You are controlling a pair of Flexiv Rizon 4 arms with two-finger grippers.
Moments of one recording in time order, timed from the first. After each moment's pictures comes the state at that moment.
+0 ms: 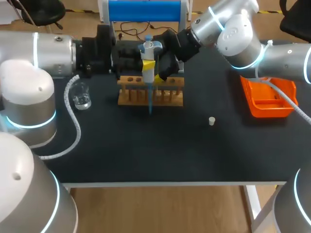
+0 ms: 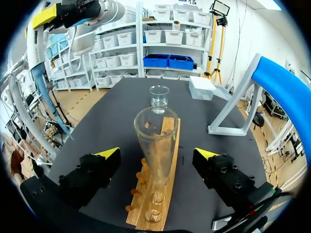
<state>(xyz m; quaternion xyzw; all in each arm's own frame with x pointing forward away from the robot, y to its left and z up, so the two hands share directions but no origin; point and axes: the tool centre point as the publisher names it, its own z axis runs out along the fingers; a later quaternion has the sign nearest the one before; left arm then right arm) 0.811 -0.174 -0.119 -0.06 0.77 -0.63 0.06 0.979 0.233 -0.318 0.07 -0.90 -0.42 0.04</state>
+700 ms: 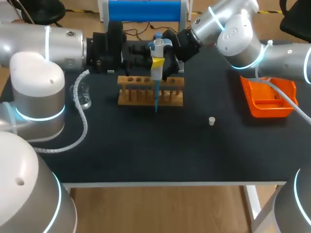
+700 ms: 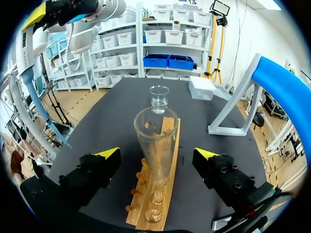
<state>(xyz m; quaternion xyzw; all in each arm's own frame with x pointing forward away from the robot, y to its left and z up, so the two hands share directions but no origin) 0.817 -0.195 -0.117 -0.05 0.78 -0.62 0.06 0.979 0.233 -0.318 0.07 -0.90 -0.42 0.04</state>
